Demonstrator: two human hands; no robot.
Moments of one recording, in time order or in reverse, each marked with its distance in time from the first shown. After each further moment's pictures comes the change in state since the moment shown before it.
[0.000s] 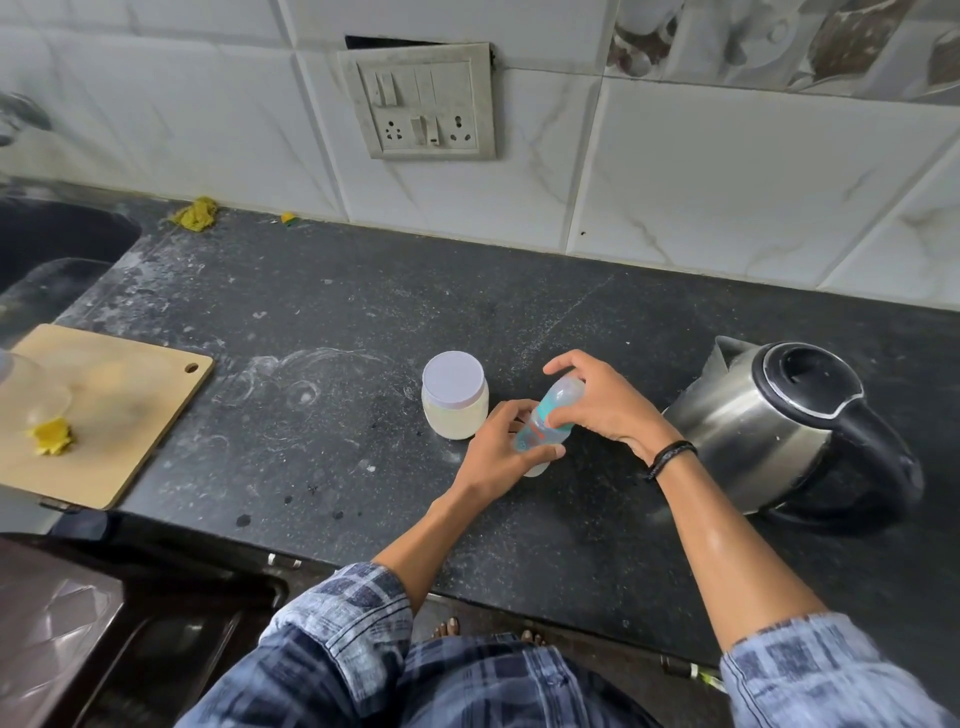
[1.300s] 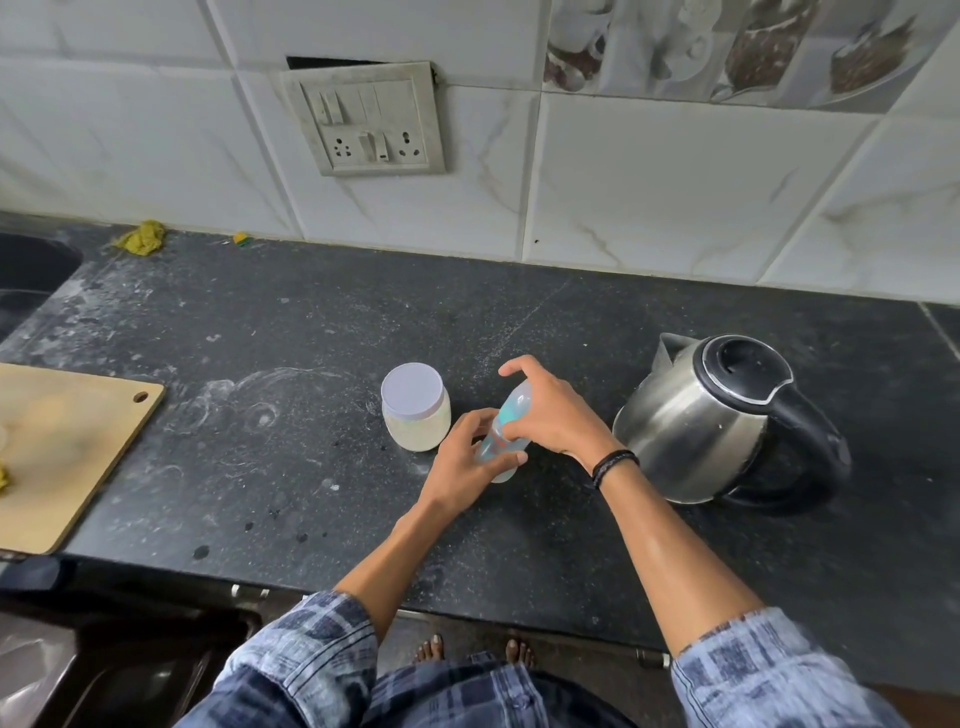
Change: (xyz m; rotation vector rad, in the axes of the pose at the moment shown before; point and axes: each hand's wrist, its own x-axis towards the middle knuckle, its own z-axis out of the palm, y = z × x) left_hand -0.003 -0.001 0.003 -0.049 -0.029 0.010; right_hand -0.019 -0.014 0.010 -0.059 0.040 -0.007
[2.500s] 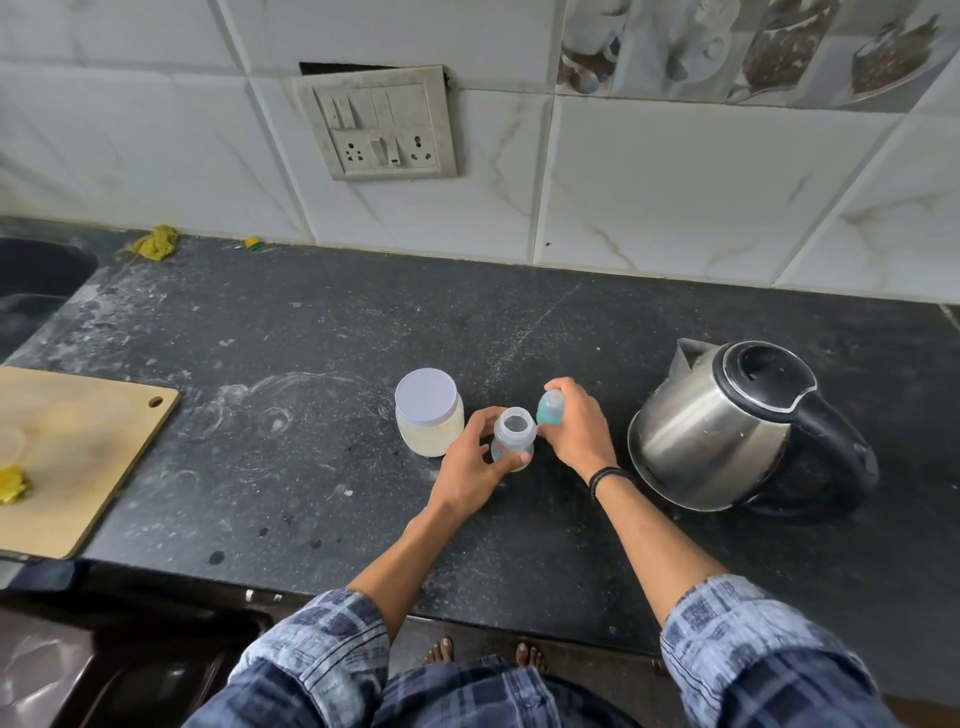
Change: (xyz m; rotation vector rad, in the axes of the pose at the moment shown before) left_hand 0.002 0.001 -0.007 0.005 0.018 -0.019; right_hand 0.045 0.074 0.050 -0.012 0.353 0.087
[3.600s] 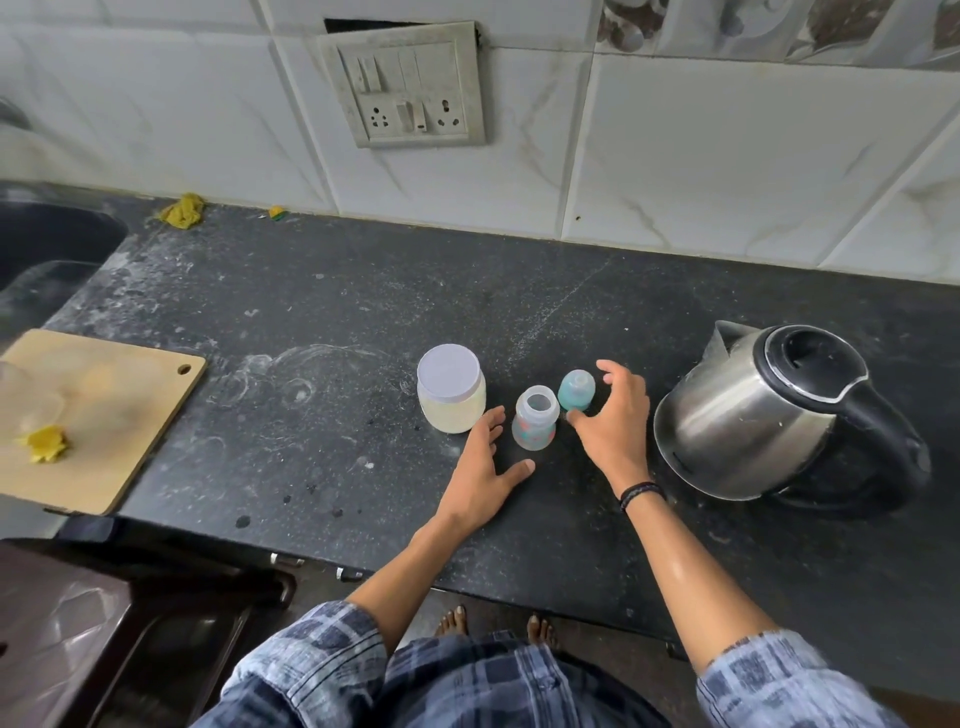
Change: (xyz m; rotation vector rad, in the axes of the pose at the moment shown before) left_hand -0.031 -0.023 -0.001 0.012 -0.017 -0.137; right_hand -0.027 0.004 -0.001 0.205 0.199 0.051
